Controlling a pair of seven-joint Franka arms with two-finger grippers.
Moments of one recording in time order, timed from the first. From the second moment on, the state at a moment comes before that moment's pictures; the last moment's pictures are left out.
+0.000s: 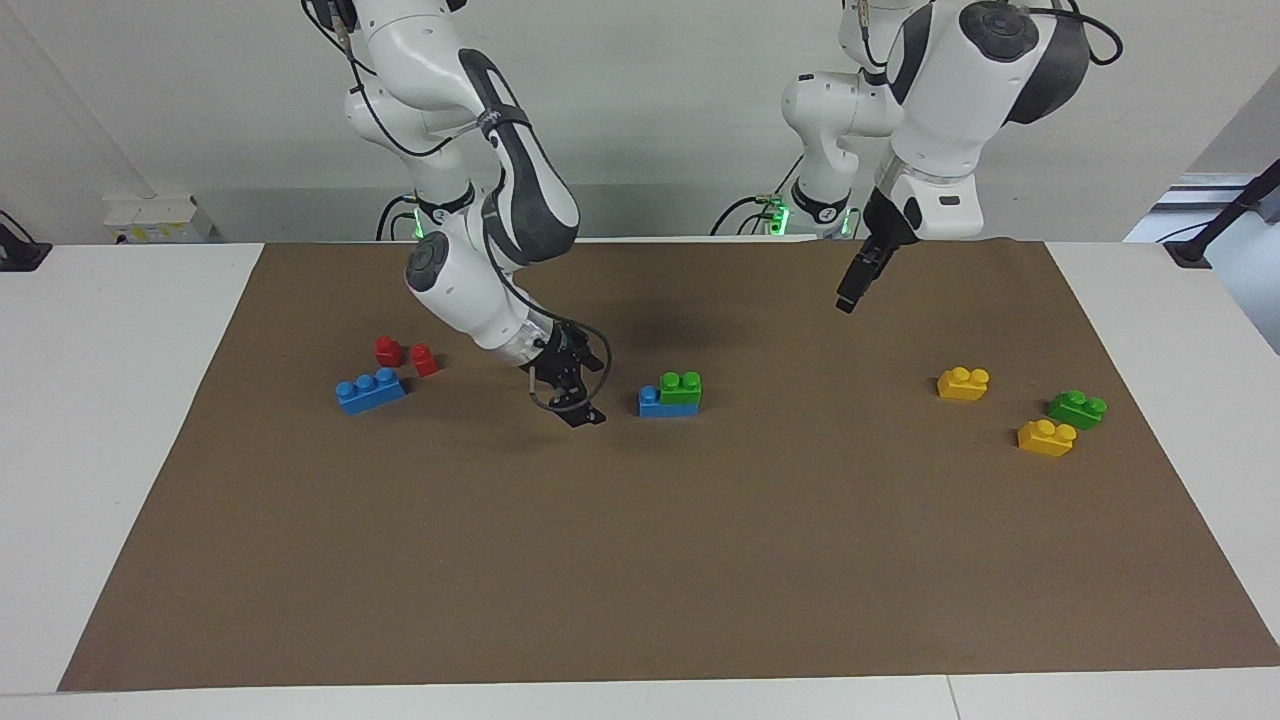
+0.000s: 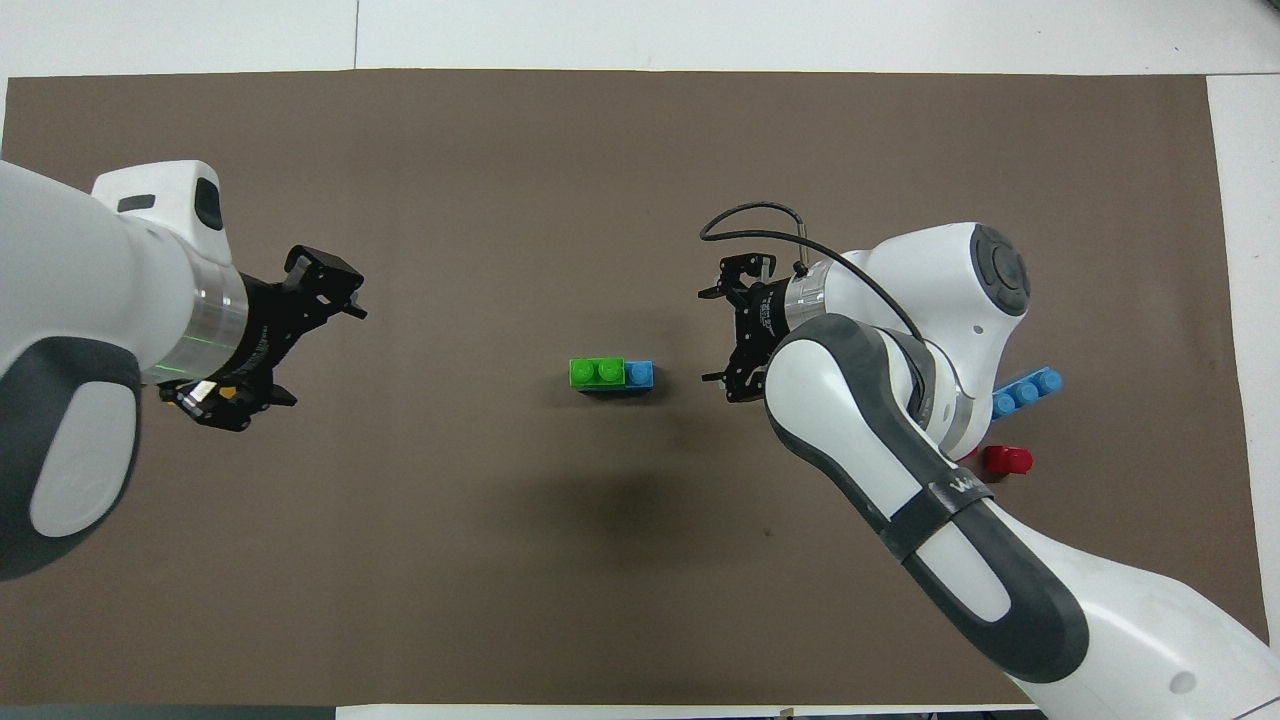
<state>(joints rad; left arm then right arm) -0.24 -0.08 -0.10 -1.82 -0.07 1.79 -1.22 0.36 0.29 0.03 -1.95 0.73 2.35 1.46</state>
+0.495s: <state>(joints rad) -0.38 -0.01 -0.10 -1.88 -0.08 1.95 -1.74 0.45 0.34 0.03 -1.97 0.77 2.46 1.46</state>
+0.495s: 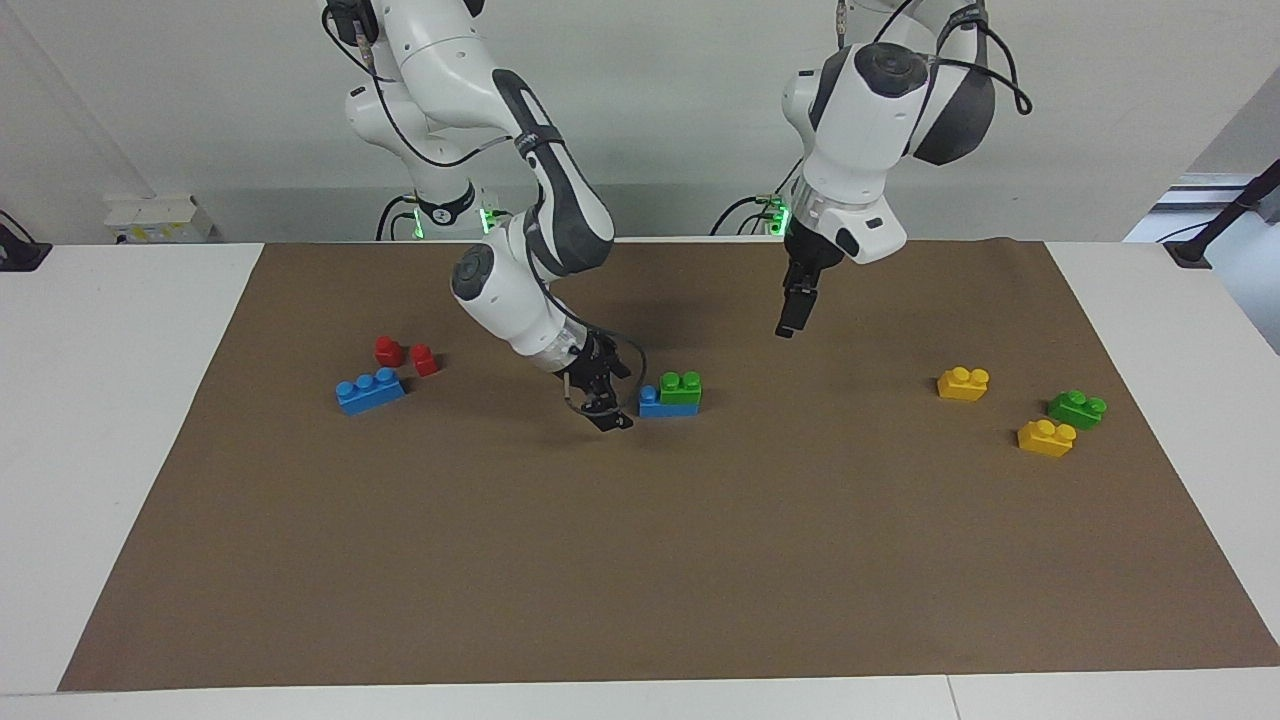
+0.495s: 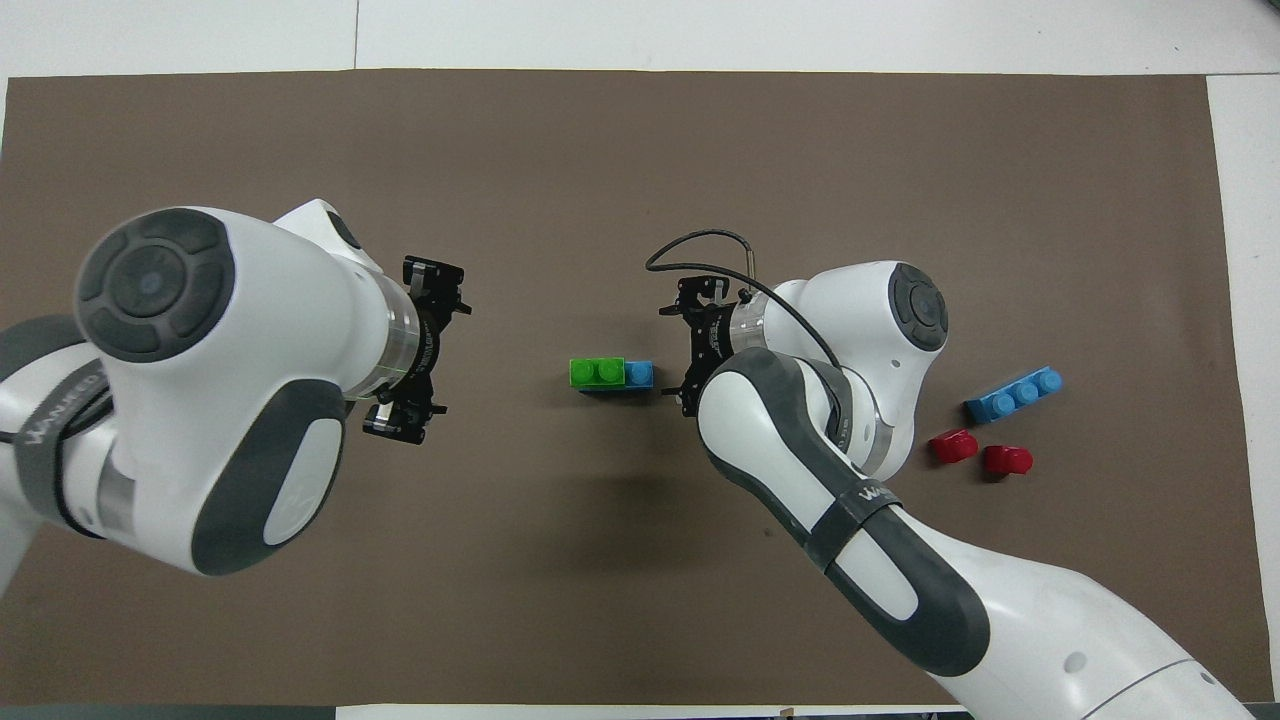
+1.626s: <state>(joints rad) -0.51 0.20 -0.09 -1.89 -0.01 2.17 -2.14 0.54 0.42 0.03 -1.98 0.84 2.61 1.46</state>
